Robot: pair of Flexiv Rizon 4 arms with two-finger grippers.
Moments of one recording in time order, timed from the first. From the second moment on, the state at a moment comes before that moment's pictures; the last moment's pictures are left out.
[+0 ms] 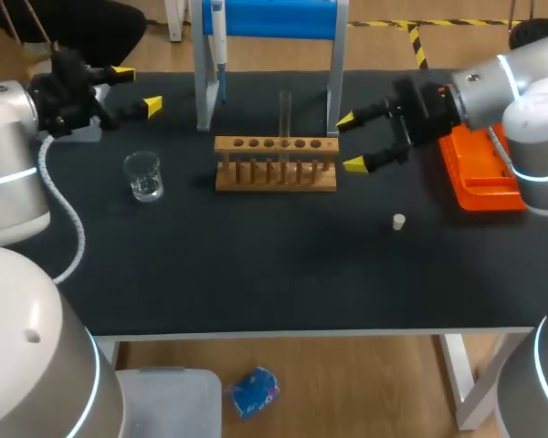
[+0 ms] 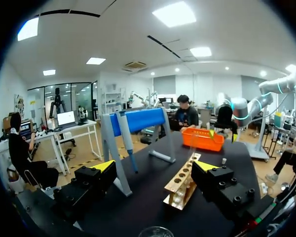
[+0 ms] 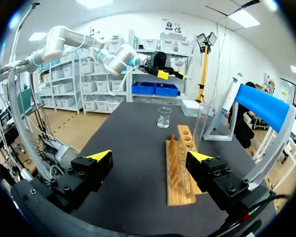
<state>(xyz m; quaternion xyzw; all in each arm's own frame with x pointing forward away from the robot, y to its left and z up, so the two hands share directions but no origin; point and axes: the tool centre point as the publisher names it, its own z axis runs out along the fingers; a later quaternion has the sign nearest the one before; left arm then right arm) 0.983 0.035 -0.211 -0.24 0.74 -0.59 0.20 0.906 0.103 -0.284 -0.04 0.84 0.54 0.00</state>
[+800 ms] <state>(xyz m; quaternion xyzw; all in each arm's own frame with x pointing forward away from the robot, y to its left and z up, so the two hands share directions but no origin) 1.005 0.091 -0.208 -0.27 0.69 -0.63 0.23 0.866 0.111 -0.289 -0.05 0.79 0.61 -0.04</state>
